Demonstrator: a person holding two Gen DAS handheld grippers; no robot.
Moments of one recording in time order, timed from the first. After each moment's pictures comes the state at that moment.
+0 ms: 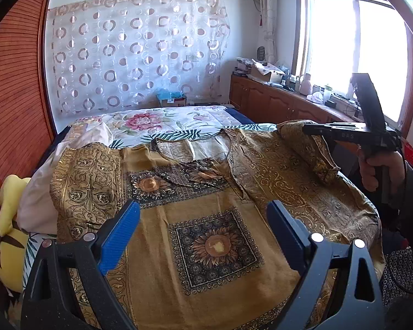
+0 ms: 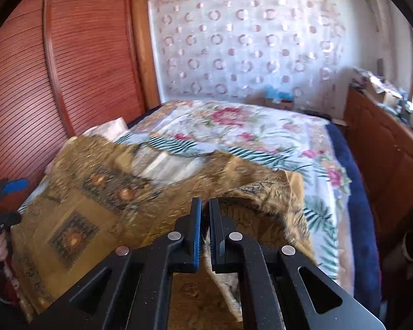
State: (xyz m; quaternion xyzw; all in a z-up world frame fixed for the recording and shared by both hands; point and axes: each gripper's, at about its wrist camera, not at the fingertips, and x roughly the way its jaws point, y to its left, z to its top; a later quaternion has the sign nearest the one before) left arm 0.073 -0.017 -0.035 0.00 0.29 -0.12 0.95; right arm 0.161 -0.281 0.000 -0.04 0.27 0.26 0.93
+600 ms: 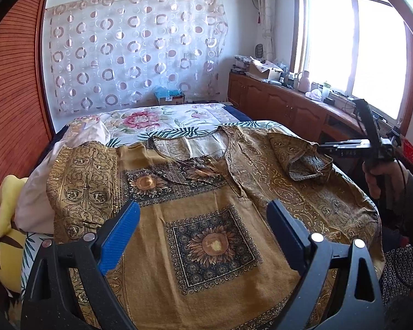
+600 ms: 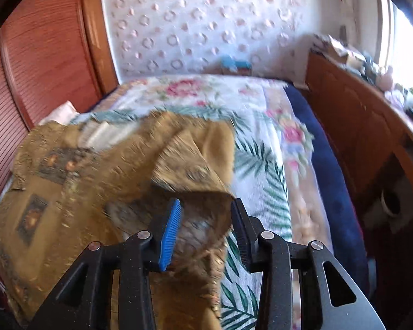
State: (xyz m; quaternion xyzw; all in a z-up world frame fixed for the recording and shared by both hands) left arm 0.075 -0.020 -0.037 0.00 0.29 -0.12 0.95; right arm 0.166 -0.343 -0.052 -0.01 0.35 0.14 0.92
